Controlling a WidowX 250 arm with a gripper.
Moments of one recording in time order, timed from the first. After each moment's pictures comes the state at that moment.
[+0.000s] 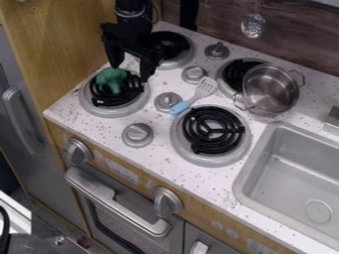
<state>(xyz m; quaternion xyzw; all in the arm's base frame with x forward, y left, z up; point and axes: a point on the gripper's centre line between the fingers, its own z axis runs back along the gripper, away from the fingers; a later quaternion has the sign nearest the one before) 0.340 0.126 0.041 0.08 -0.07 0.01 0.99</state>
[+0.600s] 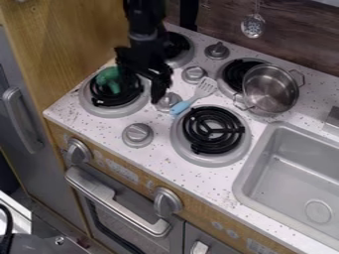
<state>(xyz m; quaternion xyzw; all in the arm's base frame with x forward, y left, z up) 0.339 0.105 -0.001 0.05 -0.02 -0.02 1.00</state>
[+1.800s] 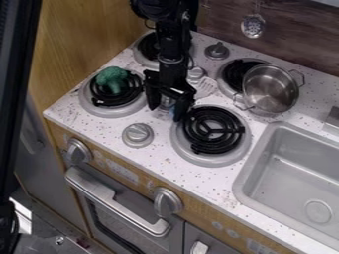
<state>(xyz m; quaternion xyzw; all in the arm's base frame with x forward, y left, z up) 0.378 0.083 -0.060 0.01 0.02 -0.02 1.00</state>
